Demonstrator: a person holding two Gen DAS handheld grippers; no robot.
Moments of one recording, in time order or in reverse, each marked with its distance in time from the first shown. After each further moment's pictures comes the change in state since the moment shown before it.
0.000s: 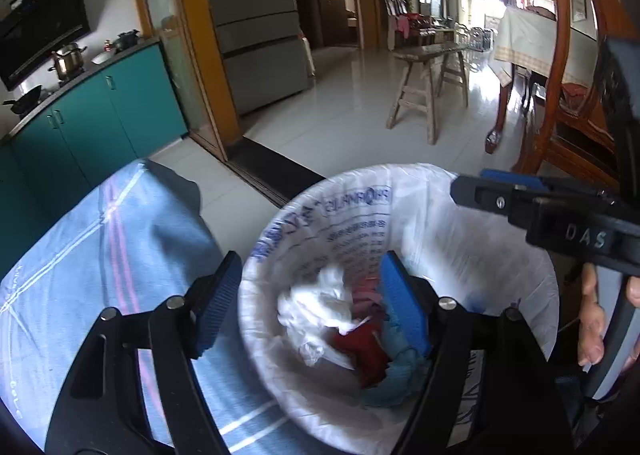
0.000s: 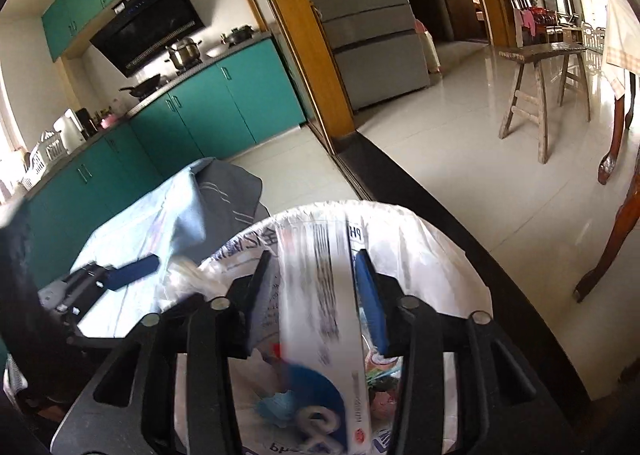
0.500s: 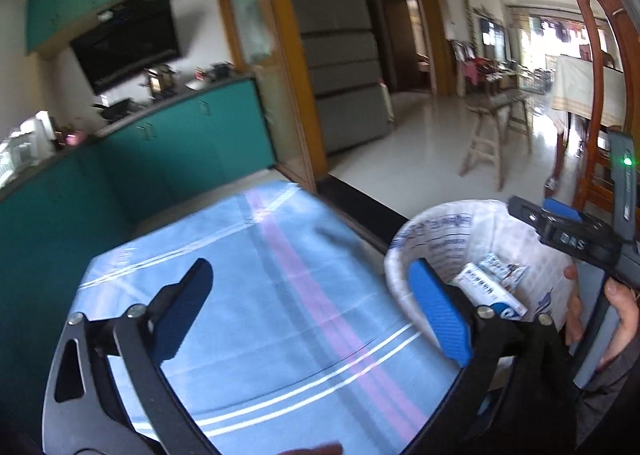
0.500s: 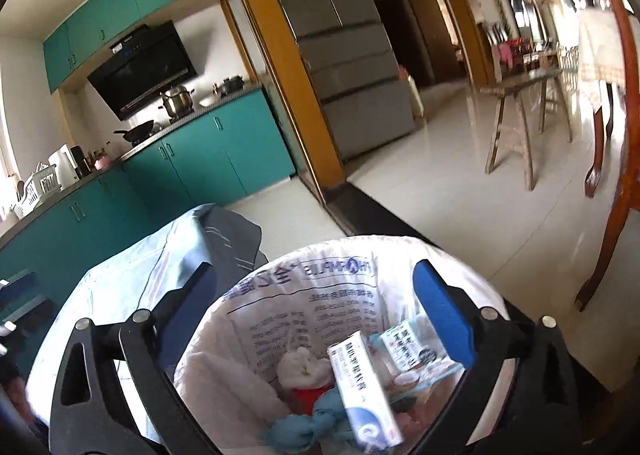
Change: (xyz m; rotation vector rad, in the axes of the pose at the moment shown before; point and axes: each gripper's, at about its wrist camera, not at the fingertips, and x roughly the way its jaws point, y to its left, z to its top) left arm -0.150 0.075 -0.045 -0.092 -0.169 0.282; right arm -0.029 0.036 -0.030 0.029 -0.237 -0.035
